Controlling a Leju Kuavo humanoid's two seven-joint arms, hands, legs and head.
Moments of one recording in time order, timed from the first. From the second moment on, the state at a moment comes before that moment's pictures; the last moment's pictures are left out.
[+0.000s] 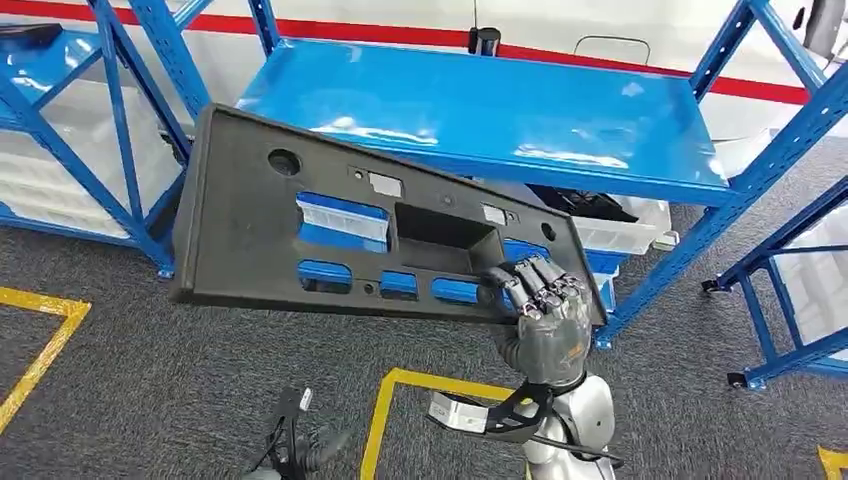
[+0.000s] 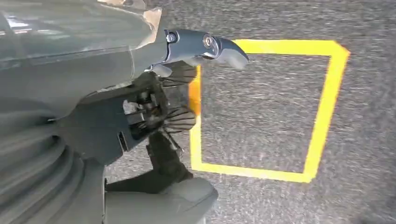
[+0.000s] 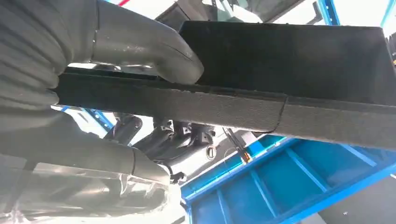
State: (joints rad) left arm -0.35 -0.17 -0.61 -0.27 0.63 0.15 -0.04; right arm -0.11 0.27 0.20 -1.60 1.17 -0.64 -0.68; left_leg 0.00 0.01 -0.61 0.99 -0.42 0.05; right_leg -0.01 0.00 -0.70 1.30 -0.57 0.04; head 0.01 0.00
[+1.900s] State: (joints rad) left arm -0.26 -0.10 -0.41 -0.29 0.46 0.06 -0.06; right arm -0.07 0.25 0.21 -1.61 1.19 -0.64 -0.68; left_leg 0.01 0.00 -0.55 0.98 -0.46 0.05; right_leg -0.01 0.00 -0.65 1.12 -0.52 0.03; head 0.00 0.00
